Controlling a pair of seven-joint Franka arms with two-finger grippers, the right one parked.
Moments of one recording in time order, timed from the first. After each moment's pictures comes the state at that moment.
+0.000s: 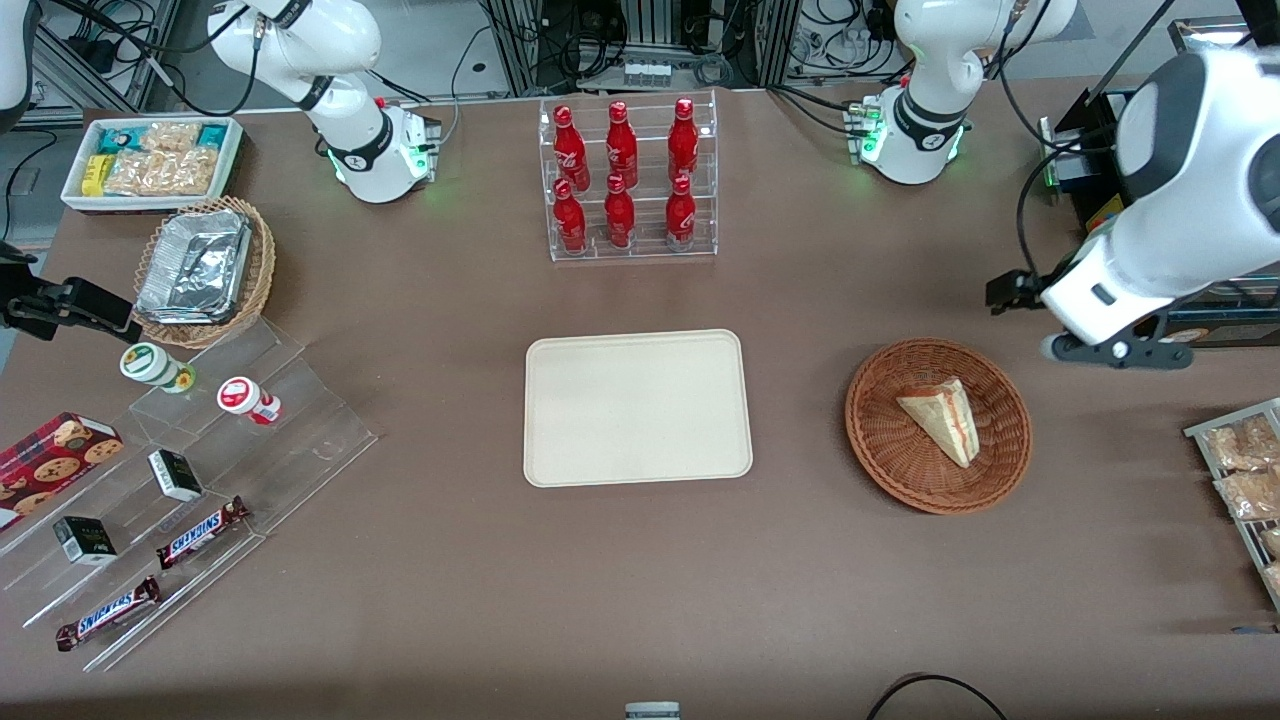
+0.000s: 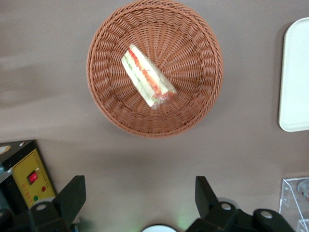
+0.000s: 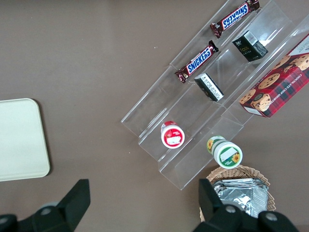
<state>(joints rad) 0.01 0.05 -0.14 -1.81 0.04 1.66 -0.01</state>
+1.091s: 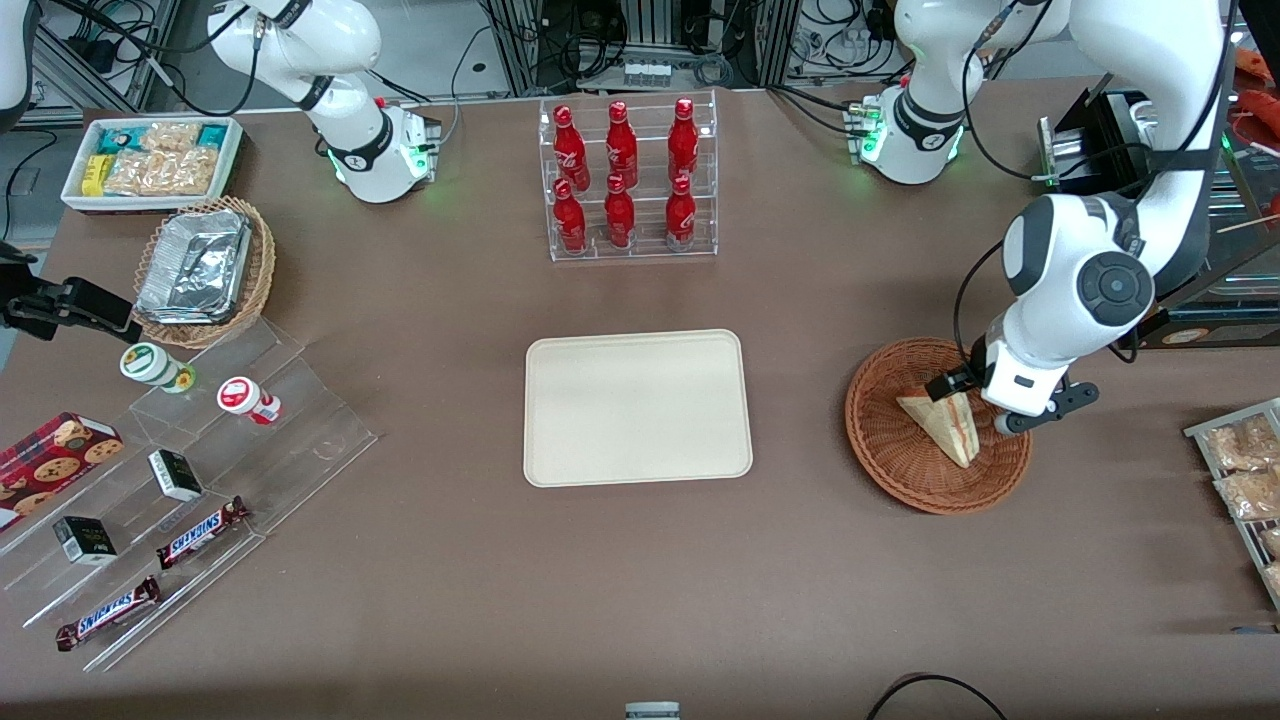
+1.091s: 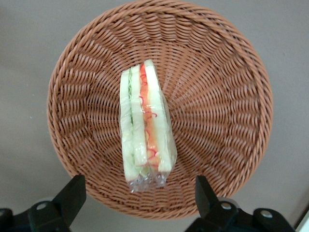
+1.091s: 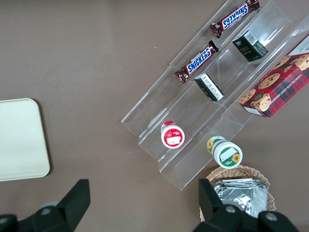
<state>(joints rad) 0.01 0.18 -0.13 -2.14 0.04 2.25 -0.59</state>
